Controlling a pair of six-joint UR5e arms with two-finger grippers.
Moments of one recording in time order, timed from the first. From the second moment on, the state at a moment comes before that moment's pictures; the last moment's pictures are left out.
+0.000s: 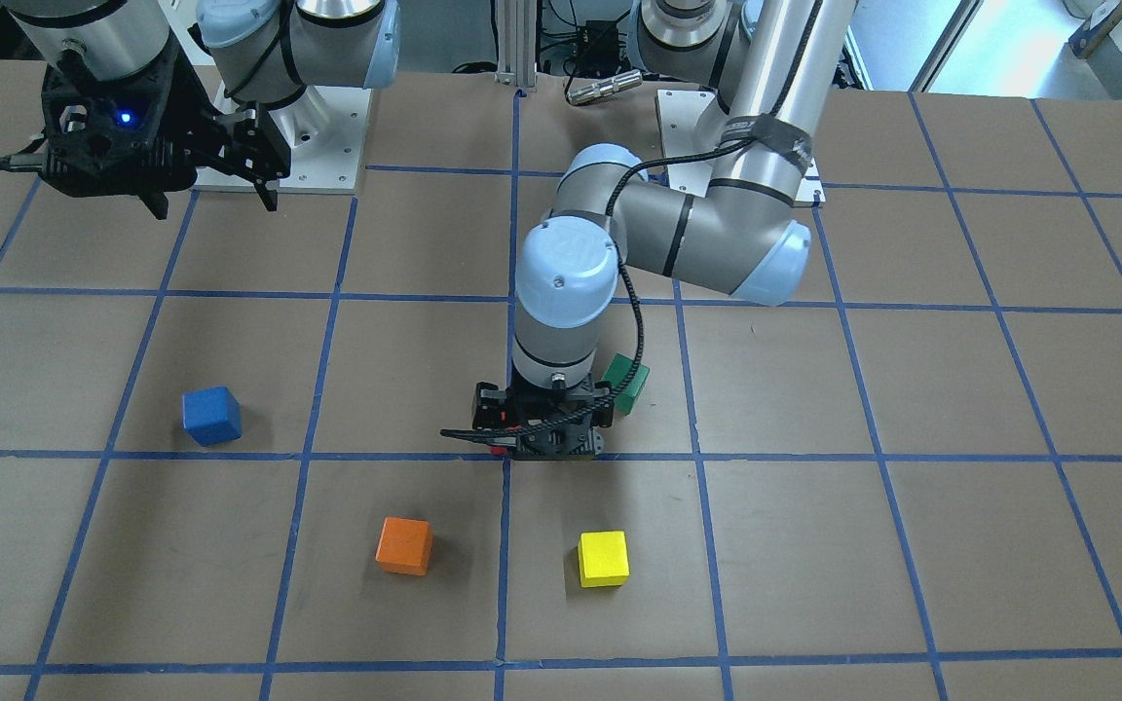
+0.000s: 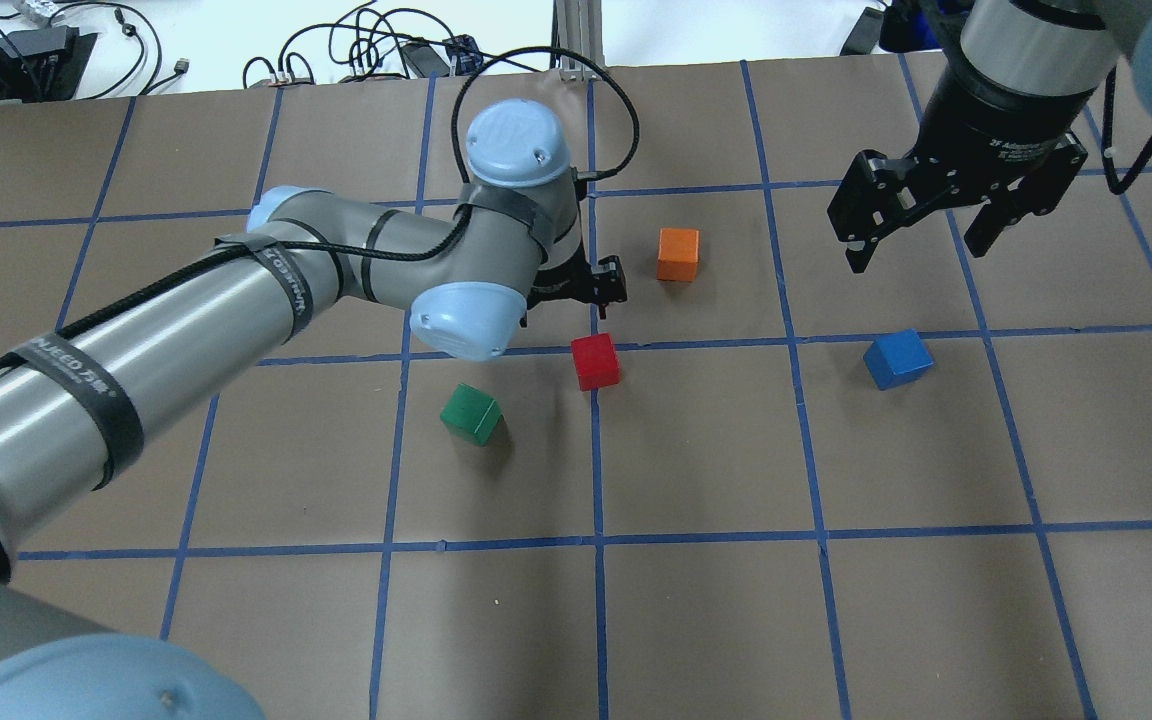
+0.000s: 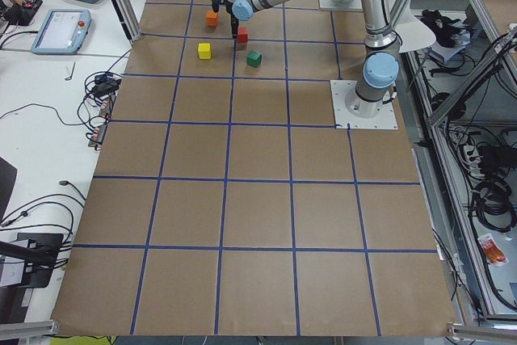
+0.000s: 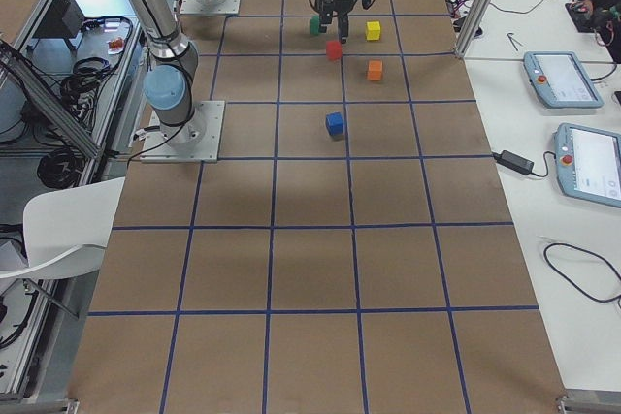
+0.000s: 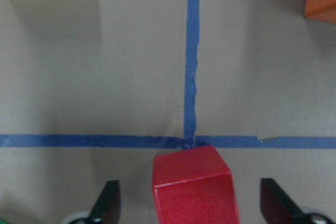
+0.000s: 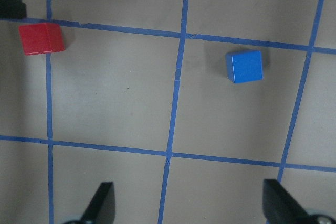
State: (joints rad) left arm -1.86 -2.01 -1.64 -0.99 1.54 -0.33; right arm 1.55 -1.61 1.56 -1.44 -1.57 -0.14
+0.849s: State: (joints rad) left arm -1.65 -1.73 -1.31 -1.63 1.57 0.06; right arm 1.62 -1.45 1.56 -1.67 -1.55 -0.04
